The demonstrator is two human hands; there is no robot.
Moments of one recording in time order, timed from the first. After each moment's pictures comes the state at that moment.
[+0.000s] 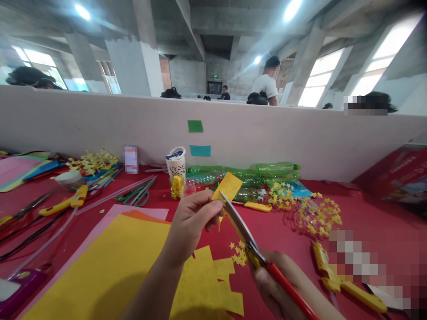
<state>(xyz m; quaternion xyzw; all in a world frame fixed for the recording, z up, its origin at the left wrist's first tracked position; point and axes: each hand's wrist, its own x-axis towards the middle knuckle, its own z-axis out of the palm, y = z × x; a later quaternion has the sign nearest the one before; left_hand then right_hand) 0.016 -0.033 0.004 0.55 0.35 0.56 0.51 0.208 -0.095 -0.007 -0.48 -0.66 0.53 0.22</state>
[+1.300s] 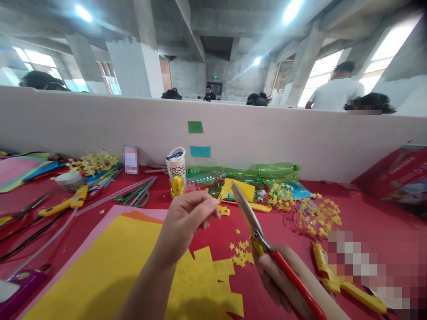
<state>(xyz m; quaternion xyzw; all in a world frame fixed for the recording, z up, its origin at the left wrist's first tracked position) 0.005 -0.034 0.012 0.60 0.36 0.54 0.47 0.210 -0.093 -0.018 -0.53 -0.61 0.51 0.28</state>
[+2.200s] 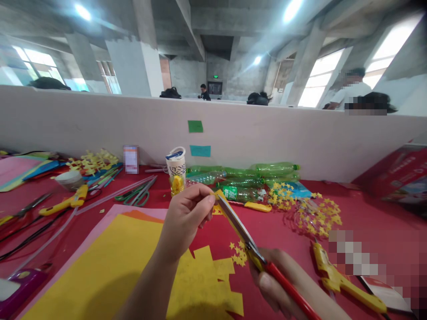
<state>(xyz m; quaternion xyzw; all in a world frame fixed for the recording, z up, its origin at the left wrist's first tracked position) 0.008 -0.030 0.008 0.56 0.38 0.59 0.44 0.213 -0.092 -0.002 -0.44 -0.68 0.54 0.23</state>
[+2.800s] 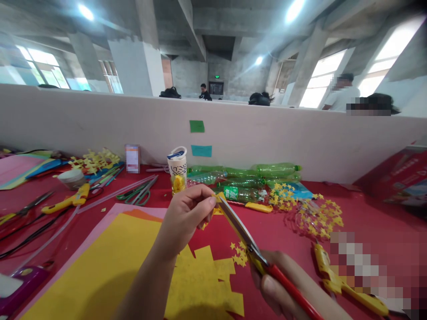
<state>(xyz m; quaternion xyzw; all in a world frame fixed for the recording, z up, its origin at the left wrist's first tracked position) -0.002 -0.028 0.011 0.60 0.37 0.54 0.47 0.225 -0.099 -0.025 -0.47 -0.67 0.52 0.24</state>
